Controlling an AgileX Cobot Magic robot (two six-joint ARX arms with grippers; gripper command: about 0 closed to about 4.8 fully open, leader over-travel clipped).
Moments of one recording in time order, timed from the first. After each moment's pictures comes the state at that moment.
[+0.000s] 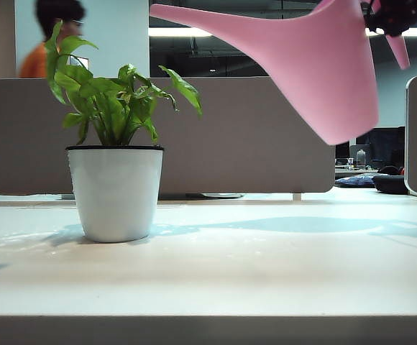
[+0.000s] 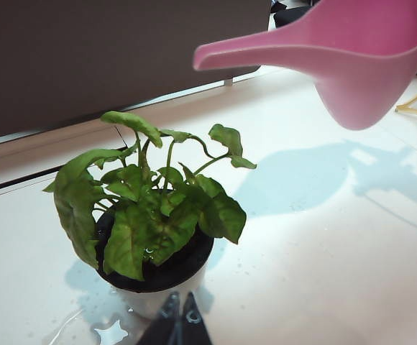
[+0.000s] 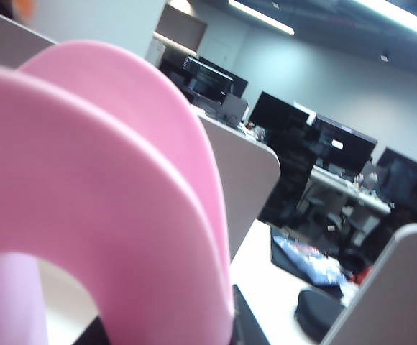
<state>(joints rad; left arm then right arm) -0.47 0.69 0.99 -0.55 0.04 0.03 -0.01 1.40 0.93 0.70 -0.16 -0.42</state>
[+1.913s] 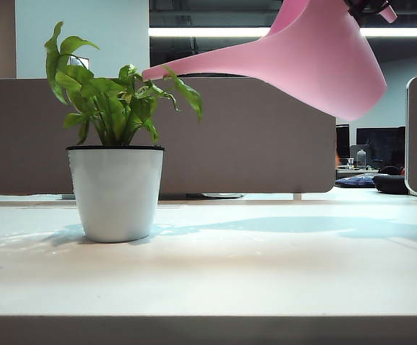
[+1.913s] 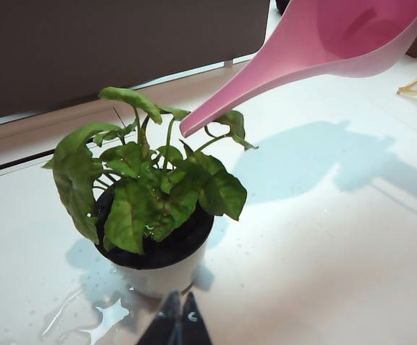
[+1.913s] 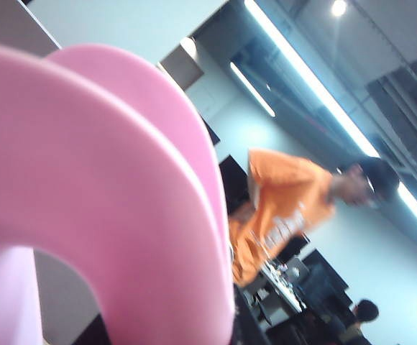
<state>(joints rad) -0.47 0.68 0.99 -0.61 0.04 0.03 0.08 1.38 1.03 0.67 -0.15 -0.85</state>
